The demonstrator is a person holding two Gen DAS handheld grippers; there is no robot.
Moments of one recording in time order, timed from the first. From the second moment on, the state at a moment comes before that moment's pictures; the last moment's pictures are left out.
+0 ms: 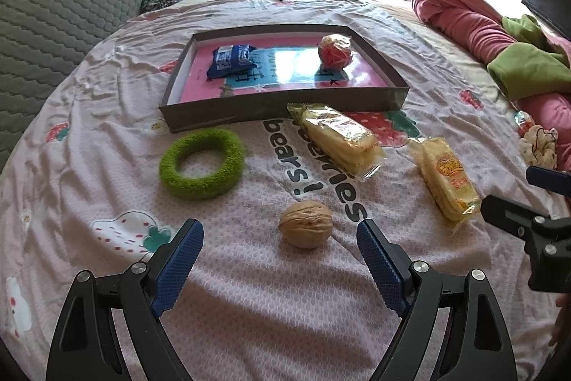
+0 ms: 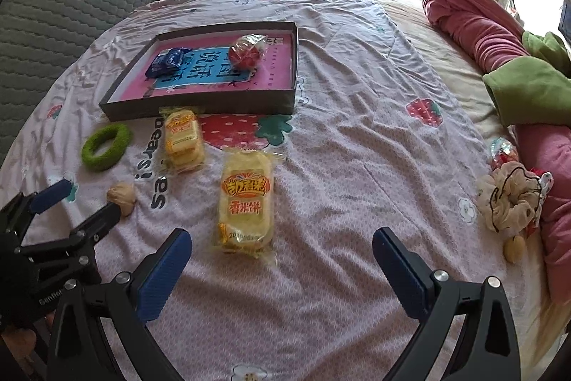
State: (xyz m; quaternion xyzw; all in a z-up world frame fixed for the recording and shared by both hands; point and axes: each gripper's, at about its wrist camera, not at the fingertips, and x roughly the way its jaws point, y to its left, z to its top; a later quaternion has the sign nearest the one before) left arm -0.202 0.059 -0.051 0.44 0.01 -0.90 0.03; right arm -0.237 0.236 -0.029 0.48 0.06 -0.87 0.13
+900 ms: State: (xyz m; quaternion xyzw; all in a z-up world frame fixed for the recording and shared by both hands) left arm -0.221 0.060 -0.072 0.45 0.02 -0.89 0.04; right arm -0.269 0.220 -0.058 0.51 0.07 -0.85 0.11
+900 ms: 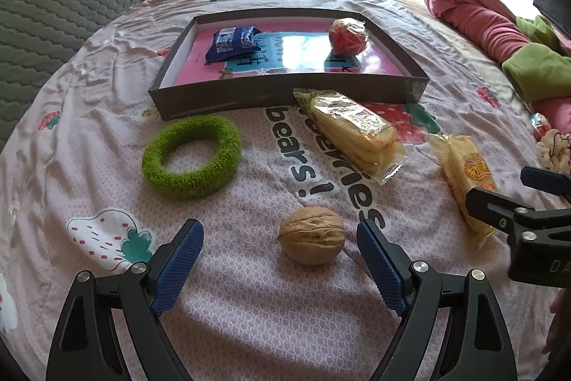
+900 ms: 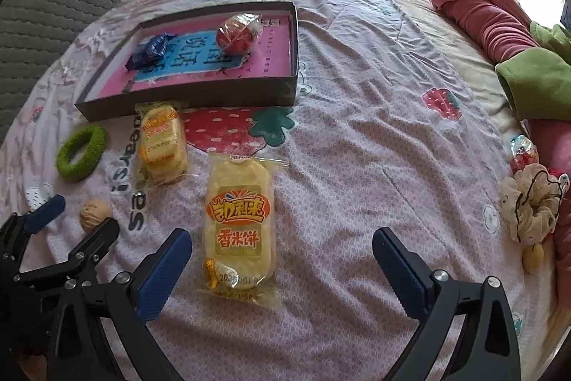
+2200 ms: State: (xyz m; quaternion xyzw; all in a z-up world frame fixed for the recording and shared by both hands) left arm -0.222 0.067 -0.071 0.46 0.04 -0.89 0.00; right arm -0.272 0.210 -0.072 0.51 0.07 -0.84 0.14
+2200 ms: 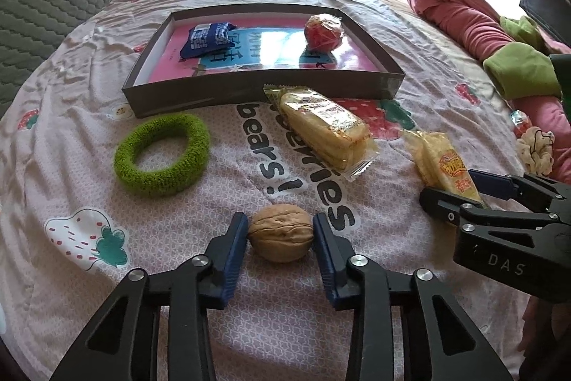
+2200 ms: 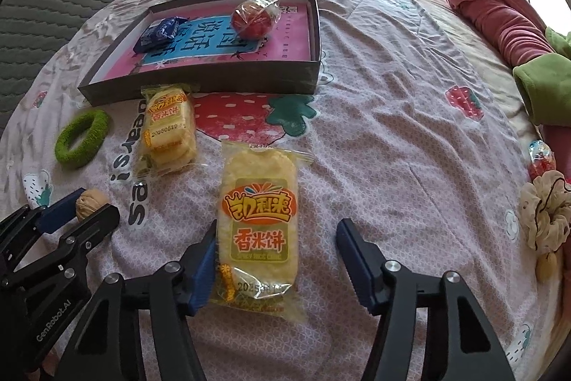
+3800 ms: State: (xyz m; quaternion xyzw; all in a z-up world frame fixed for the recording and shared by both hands) left arm -0.179 0.049 0.013 0.40 0.04 -0.91 0.01; right arm -0.218 0.197 0.014 0.44 0.07 -0.87 0.19
